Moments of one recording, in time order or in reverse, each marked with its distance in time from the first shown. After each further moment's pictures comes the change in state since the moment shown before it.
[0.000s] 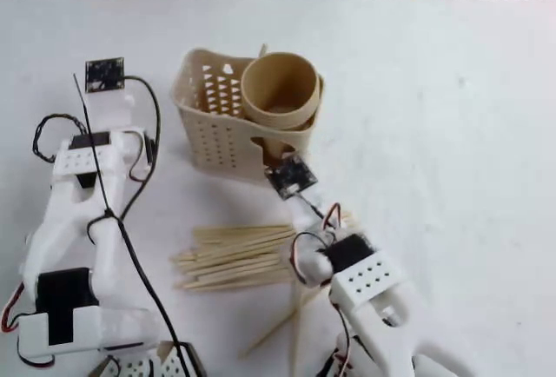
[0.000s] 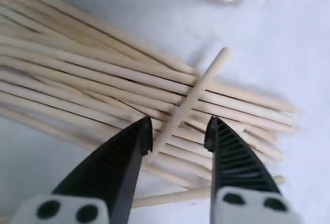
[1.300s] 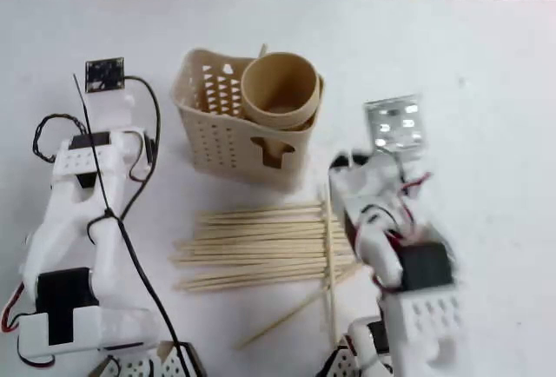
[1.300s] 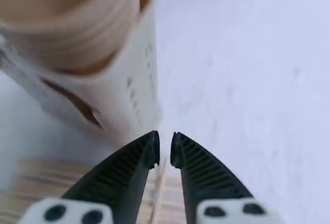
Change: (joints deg) left arm 0.0 0.0 0.0 0.0 0.0; right arm 20.4 -19.2 -27.3 8.9 -0.8
